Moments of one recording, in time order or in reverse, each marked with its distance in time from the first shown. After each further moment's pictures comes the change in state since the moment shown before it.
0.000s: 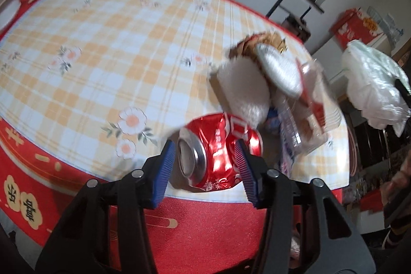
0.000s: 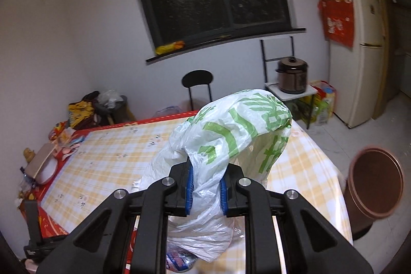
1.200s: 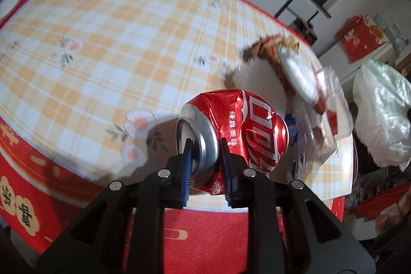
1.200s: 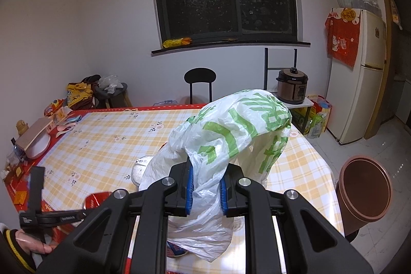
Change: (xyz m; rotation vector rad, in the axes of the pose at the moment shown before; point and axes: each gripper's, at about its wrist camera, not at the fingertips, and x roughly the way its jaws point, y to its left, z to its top) left arm 0.006 0.020 0.007 -0.053 -0.037 0.000; right arm -0.021 0.029 -0.035 -0.142 -0.006 -0.003
